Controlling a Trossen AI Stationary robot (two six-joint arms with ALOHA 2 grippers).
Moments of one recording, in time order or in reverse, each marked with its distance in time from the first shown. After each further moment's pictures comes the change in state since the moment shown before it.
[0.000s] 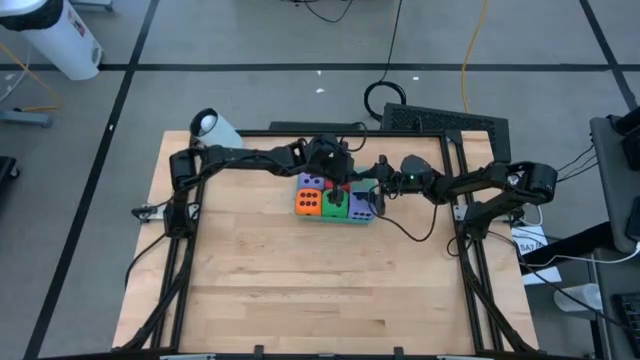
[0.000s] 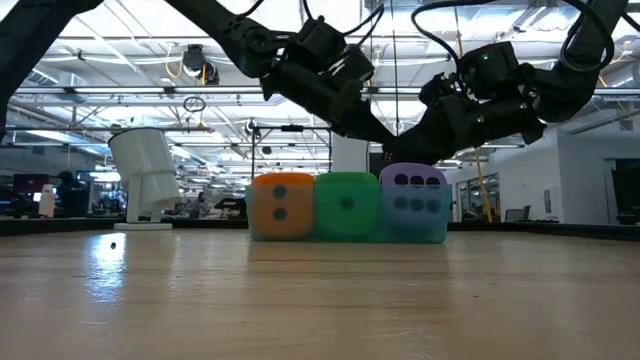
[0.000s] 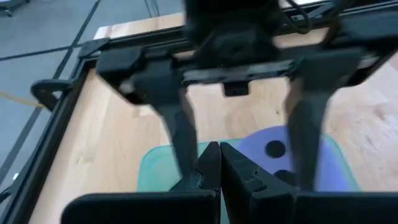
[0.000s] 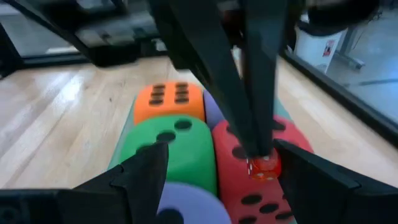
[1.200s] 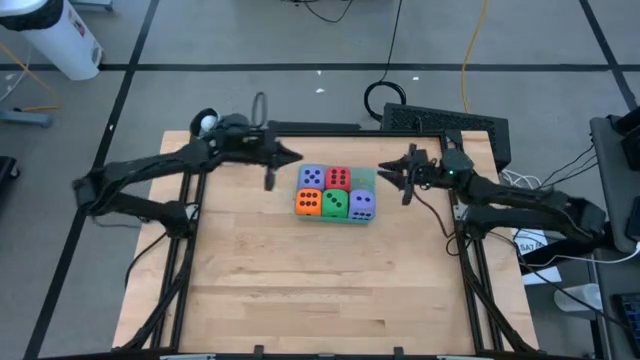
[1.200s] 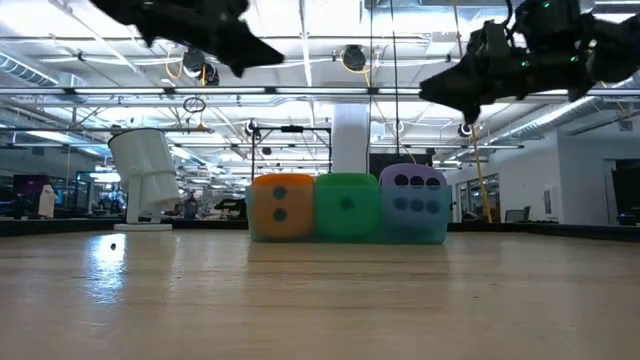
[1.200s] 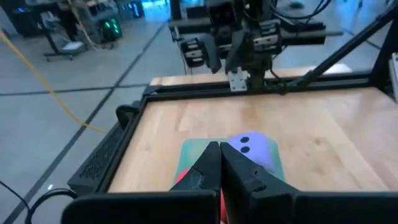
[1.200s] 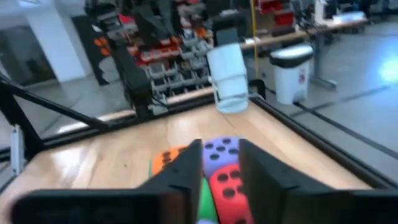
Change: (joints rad) left arm 0.164 -0.783 -0.536 -0.011 0.104 -0.103; right arm -0.078 -0.593 -0.050 -0.348 0.004 0.205
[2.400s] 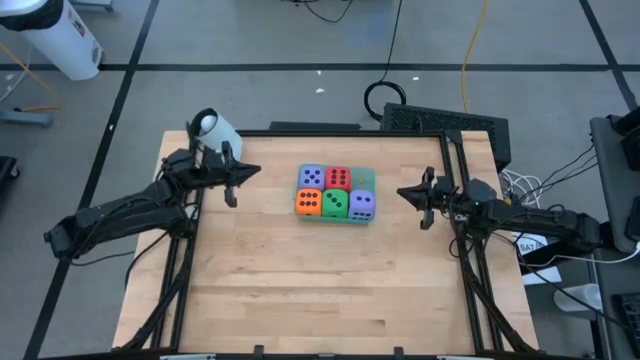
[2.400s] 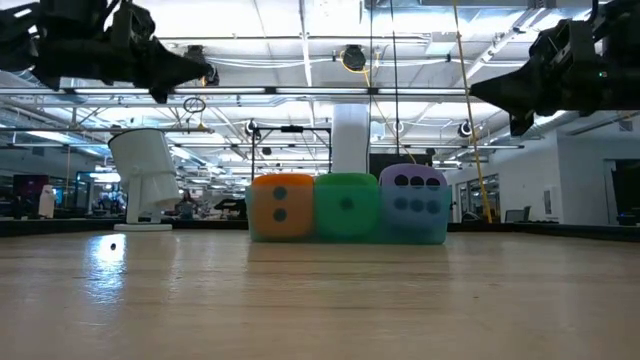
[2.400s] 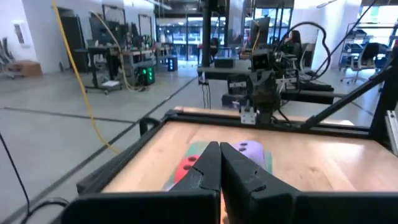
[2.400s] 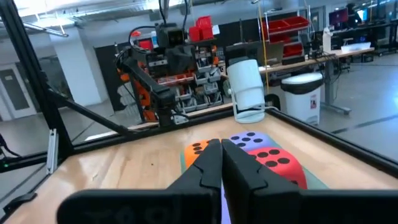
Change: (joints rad) left arm 0.125 -0.606 -0.623 0.339 0.026 -0.245; right arm 0.252 -0.567 -0.304 -0.131 0.240 0.027
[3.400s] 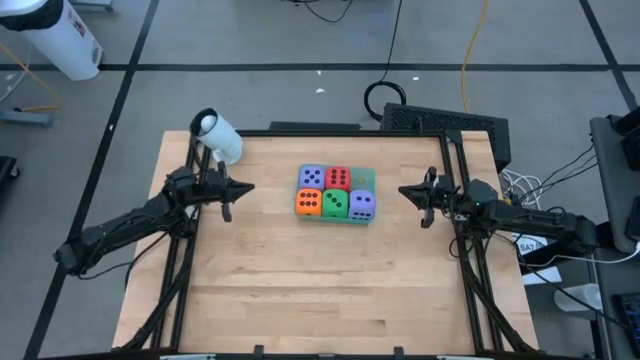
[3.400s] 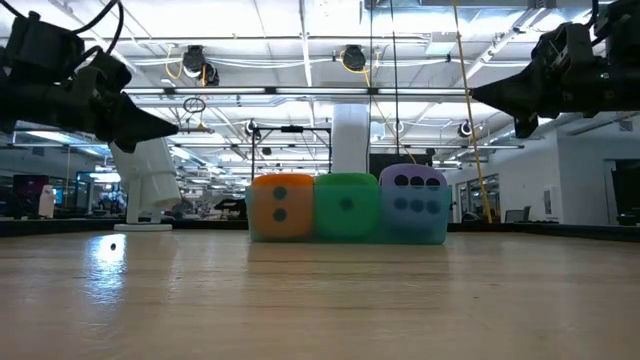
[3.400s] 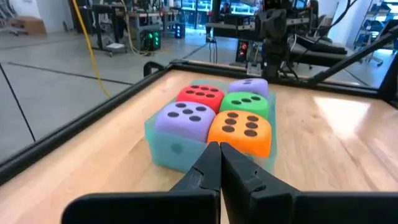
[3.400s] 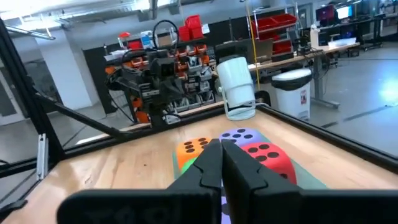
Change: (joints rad) left arm 0.027 -0.301 -0.261 -0.196 -0.010 -0.004; right arm 0.001 -0.065 -0.007 -0.078 0.044 0.019
